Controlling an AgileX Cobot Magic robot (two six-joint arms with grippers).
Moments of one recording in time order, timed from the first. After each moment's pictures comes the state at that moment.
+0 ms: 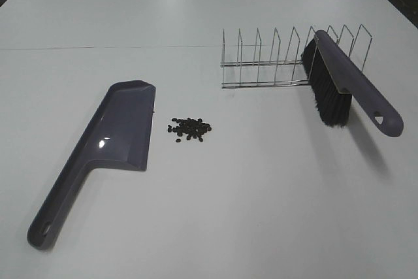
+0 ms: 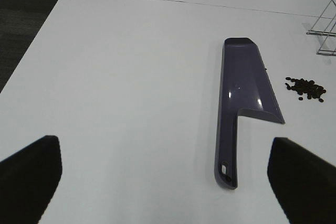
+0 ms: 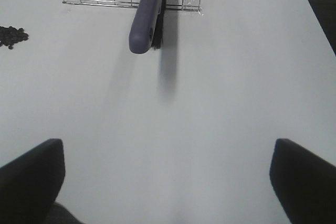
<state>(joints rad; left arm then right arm) -0.01 0.00 -0.52 -0.03 1.08 -0.11 0.07 0.00 -0.45 -0.10 1.11 0.01</state>
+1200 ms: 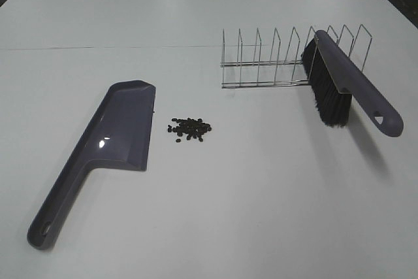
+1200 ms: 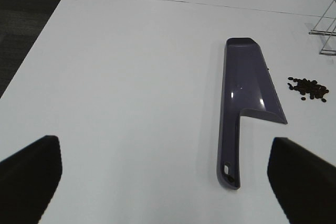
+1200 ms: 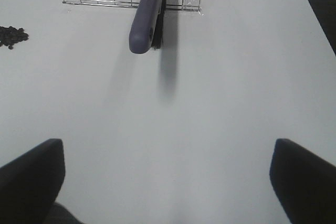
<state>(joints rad) -0.01 0.00 -0.52 -0.03 1.08 -0.10 0.07 0.00 -0.45 -0.10 1.11 0.01</state>
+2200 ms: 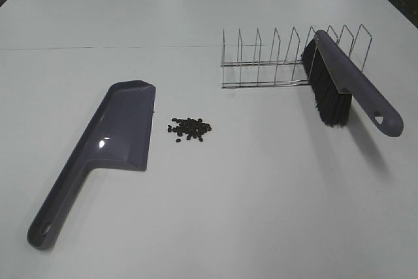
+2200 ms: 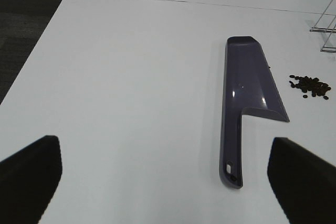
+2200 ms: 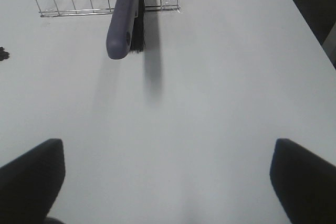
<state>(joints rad) -0.01 0.00 -0.52 -0.03 1.08 -0.09 0.07 0.00 -0.45 -0.17 1.11 0.15</state>
